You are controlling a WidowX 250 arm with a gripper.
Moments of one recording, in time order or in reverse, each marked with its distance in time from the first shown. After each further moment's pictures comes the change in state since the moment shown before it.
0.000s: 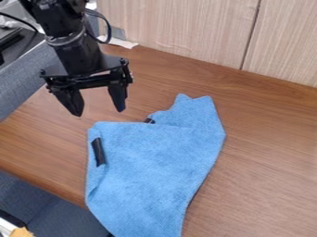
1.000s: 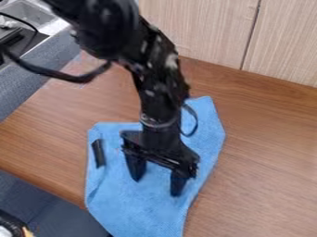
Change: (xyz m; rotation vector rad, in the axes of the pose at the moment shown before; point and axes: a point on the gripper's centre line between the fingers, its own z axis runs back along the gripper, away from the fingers) arm -0.074 -0.072 -0.086 0.072 0.249 -0.463
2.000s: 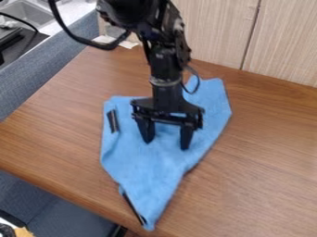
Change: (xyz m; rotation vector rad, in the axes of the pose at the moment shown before) arm 0.073 0.035 0.003 -0.021 -0.021 0.218
